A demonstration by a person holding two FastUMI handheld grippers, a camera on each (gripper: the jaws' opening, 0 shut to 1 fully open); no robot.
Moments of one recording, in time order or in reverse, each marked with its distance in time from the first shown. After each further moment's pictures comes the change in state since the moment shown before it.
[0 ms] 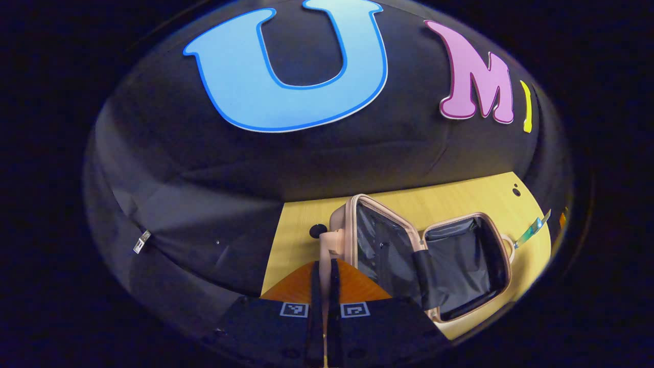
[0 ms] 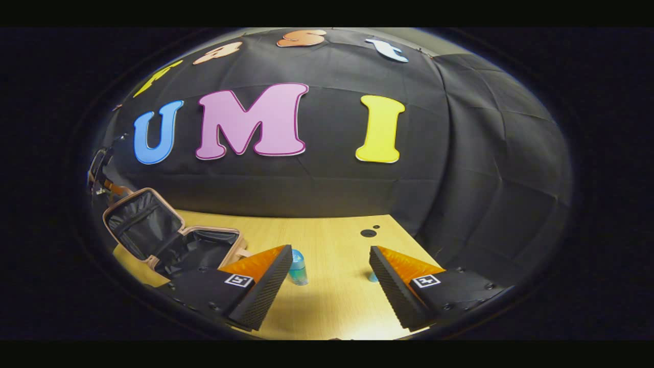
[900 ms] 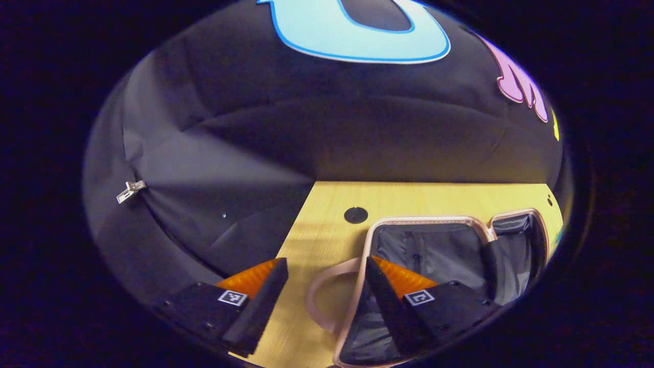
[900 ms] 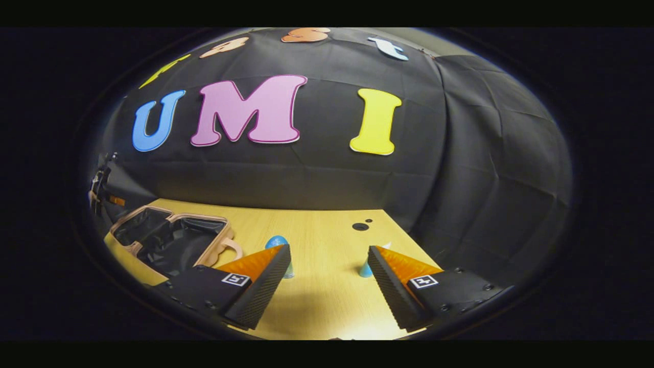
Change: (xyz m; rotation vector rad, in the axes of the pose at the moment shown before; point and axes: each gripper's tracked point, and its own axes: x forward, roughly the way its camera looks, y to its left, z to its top) left arm 0.046 0.006 -0.043 -0.182 -0.108 0.105; right arm 0.008 -0.014 -0.031 -0.035 -0.004 -0.018
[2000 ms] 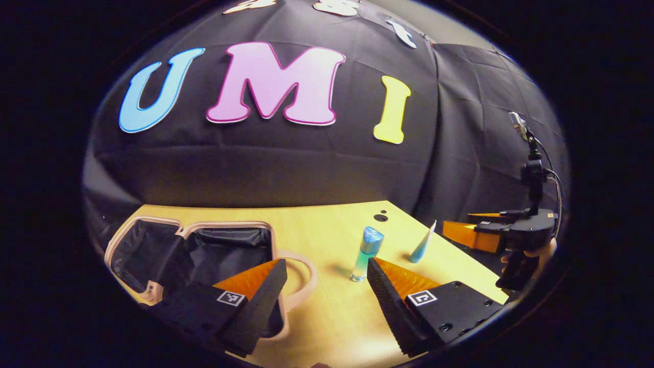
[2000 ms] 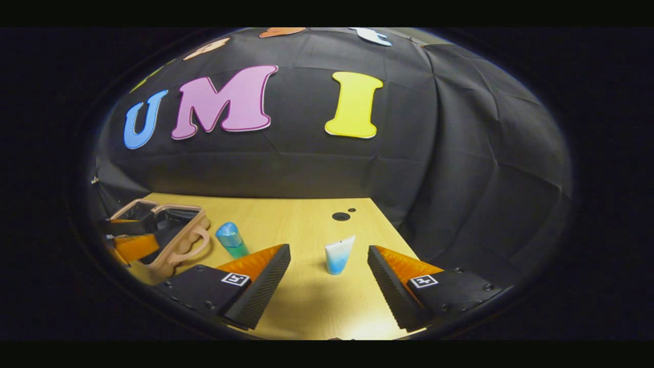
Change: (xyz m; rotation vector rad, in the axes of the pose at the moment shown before) left arm -0.229 -0.528 -0.069 0.043 -0.216 -0.622; right arm 0.034 -0.077 -0.038 0.009 0.094 0.008
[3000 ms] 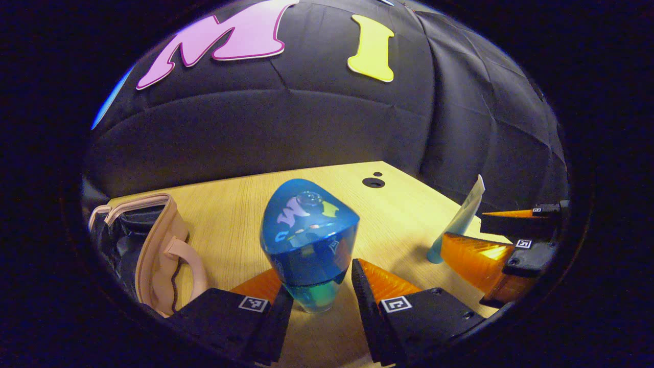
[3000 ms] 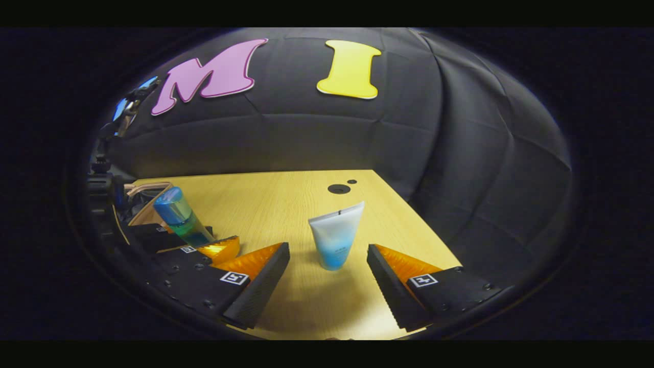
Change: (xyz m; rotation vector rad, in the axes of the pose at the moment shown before) left arm 0.135 -0.048 -0.040 0.050 0.150 0.041; right arm 0.084 -0.005 -0.078 0.039 0.133 -0.028
